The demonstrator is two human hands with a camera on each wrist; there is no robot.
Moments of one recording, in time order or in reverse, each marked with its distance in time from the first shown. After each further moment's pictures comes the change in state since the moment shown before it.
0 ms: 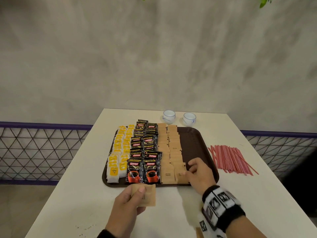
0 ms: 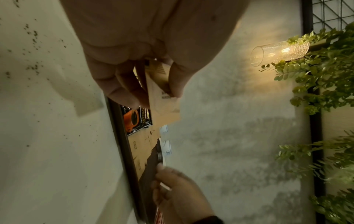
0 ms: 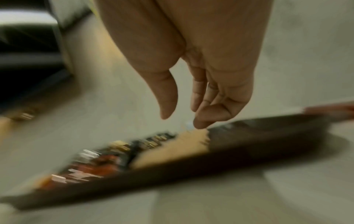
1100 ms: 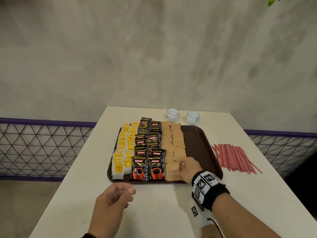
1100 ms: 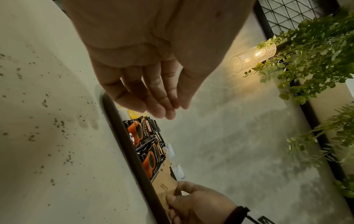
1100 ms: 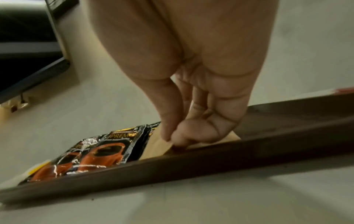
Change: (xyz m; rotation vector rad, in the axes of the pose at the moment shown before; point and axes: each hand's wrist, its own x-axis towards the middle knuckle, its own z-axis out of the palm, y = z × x) left_hand 0.003 -0.004 -0.050 0.154 0.132 0.221; right_hand 0.027 -0.020 0.034 -0.069 -0.270 0.123
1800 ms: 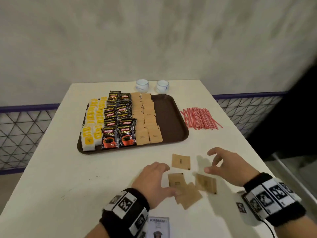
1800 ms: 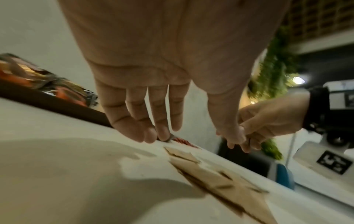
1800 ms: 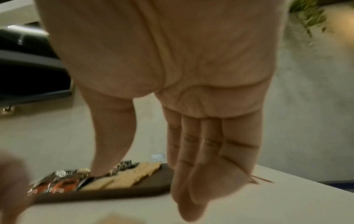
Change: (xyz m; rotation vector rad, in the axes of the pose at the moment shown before) left_hand -0.066 -0.013 0.120 1.001 -0.725 0.313; right_hand -0.162 0.124 -0.117 -0.360 0.039 0.018
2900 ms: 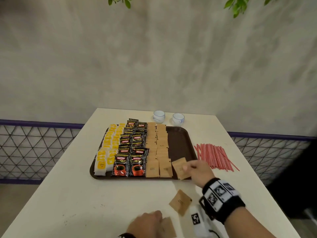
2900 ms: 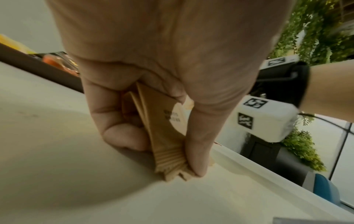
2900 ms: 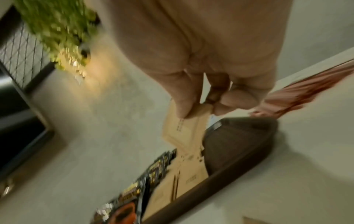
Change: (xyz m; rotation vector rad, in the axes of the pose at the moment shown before) left_hand 0.012 -0.019 0.003 0.154 -0.264 -0.293; right_hand 0.107 -0.084 0.020 0.431 0.086 -0.111
